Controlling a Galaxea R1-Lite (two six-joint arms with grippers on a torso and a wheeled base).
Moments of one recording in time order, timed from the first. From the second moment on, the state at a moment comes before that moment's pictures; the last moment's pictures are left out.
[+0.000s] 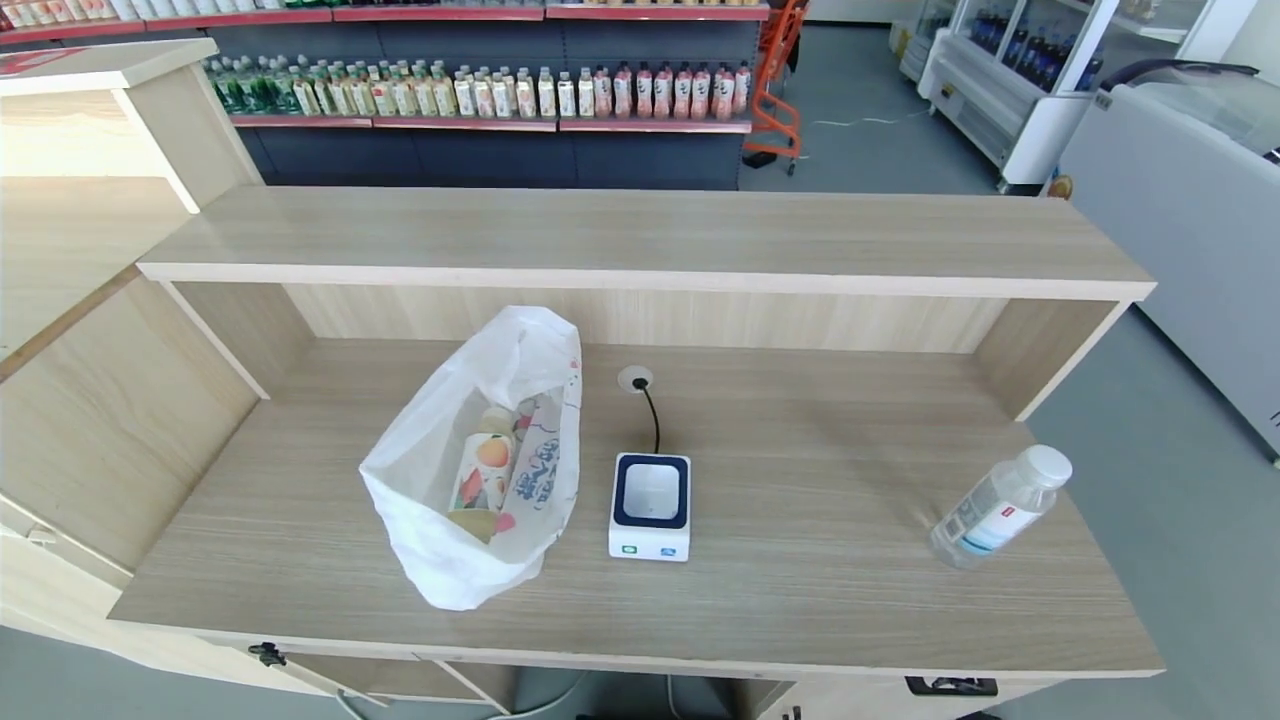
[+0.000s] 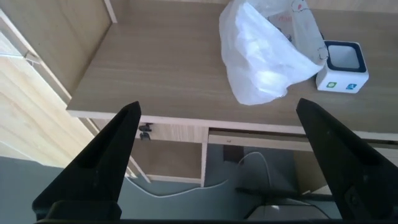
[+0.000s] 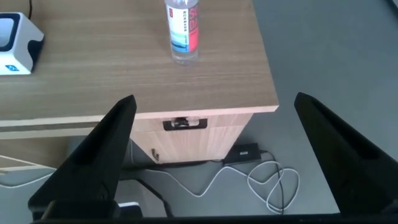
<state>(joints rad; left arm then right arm) 0.00 0.00 0.00 0.00 0.01 -0.01 0.10 0.11 -0.03 0.02 -0.22 -0.01</state>
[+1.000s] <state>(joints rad) 0.00 0.00 0.00 0.00 0.01 0.00 0.11 0.12 -0.03 0.02 -0.19 -0.01</state>
